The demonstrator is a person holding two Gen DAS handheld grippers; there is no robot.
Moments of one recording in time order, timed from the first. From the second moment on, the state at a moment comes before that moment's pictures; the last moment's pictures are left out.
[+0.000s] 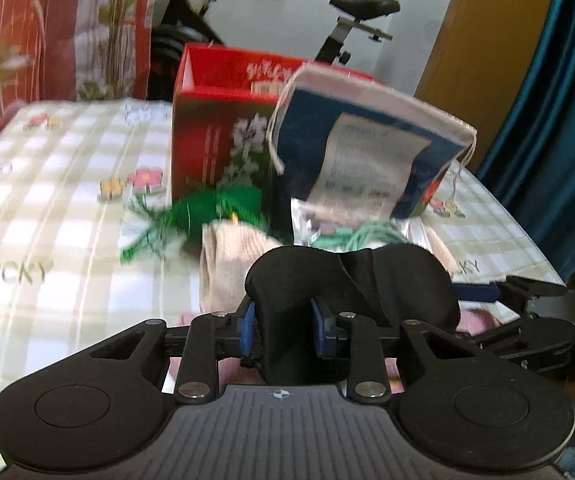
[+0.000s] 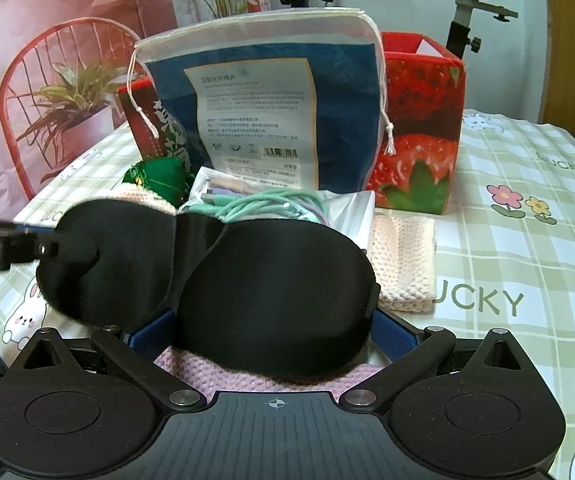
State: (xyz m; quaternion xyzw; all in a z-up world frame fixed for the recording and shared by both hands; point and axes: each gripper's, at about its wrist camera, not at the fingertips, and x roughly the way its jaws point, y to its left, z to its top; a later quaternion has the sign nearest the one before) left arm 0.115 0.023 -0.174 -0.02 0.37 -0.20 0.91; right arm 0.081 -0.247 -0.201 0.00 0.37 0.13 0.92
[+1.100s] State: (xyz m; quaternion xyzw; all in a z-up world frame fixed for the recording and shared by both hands) left arm 0.124 0.032 -0.205 -0.03 0.38 -0.19 0.90; right arm 0.077 -0.263 -0.188 0.03 0.28 0.12 0.95
